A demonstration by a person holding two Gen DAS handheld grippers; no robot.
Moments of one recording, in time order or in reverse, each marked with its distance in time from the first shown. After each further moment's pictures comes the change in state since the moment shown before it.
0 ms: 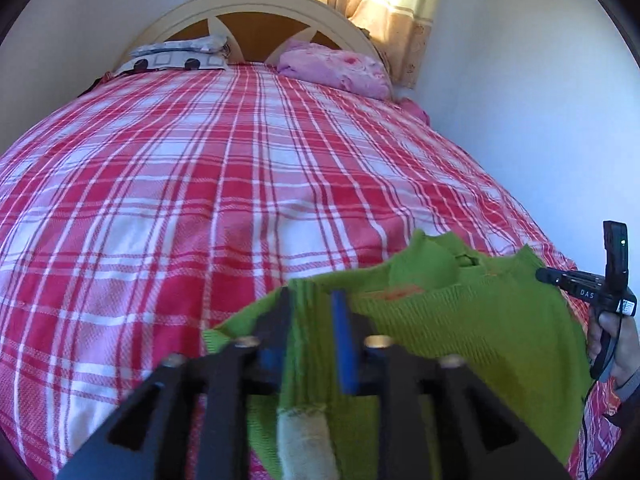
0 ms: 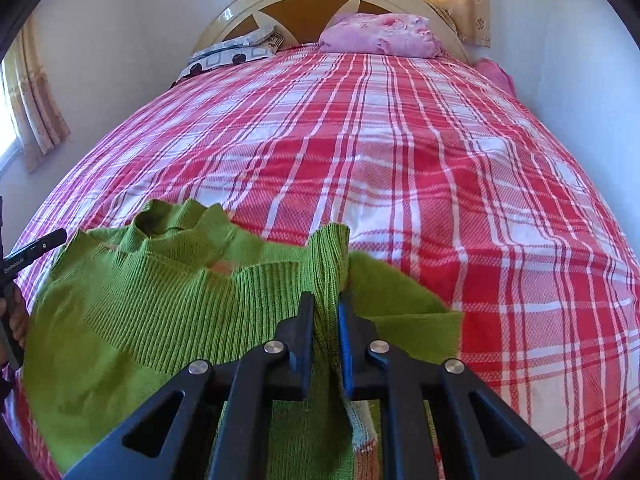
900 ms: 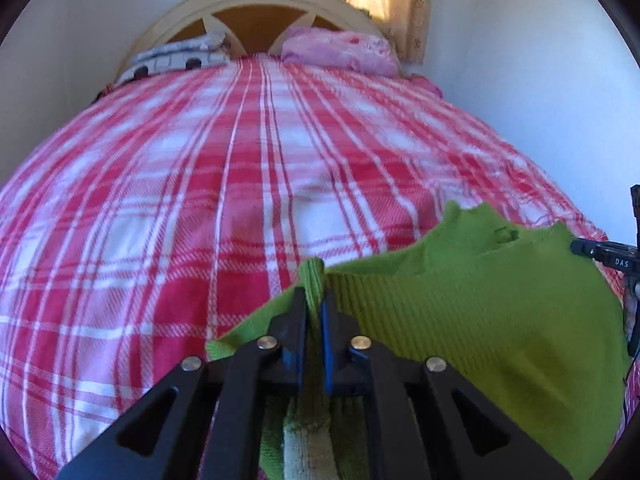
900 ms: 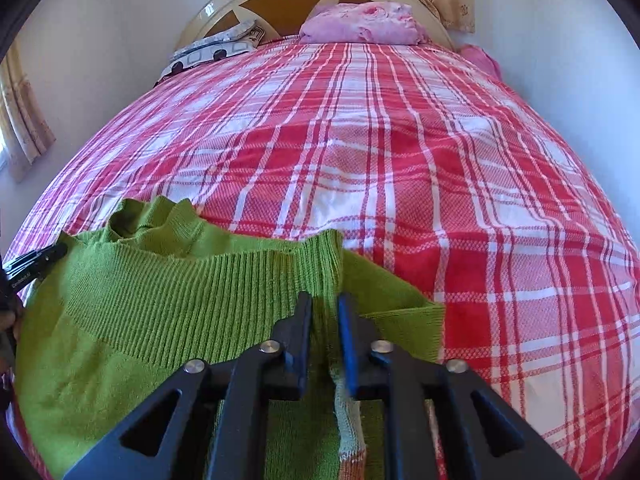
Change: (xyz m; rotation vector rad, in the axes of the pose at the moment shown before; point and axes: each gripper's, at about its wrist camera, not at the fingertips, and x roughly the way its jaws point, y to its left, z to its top) left arm 0.024 -0.002 -0.002 0.086 0.031 0.110; right arm 0.011 -0.019 -0.001 0.044 0.025 -0.036
